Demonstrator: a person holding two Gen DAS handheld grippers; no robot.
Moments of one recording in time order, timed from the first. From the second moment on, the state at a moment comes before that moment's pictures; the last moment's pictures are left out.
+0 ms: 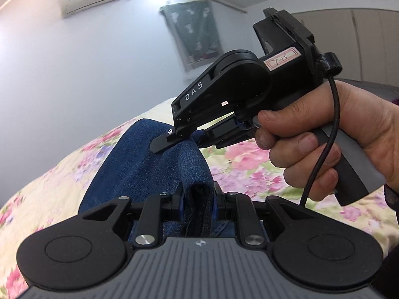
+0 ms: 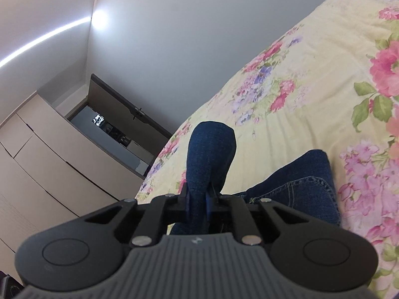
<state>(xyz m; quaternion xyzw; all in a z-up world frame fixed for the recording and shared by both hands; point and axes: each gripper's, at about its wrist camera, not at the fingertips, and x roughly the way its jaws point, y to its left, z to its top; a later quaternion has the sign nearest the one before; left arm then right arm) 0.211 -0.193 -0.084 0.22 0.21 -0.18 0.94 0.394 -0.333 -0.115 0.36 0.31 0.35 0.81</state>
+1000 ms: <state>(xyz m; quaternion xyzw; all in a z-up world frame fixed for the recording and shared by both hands) 0.259 -0.003 -0.116 -0.14 0.35 -0.05 0.92 0.380 -0.316 -0.124 0.17 0.34 0.22 0.90</state>
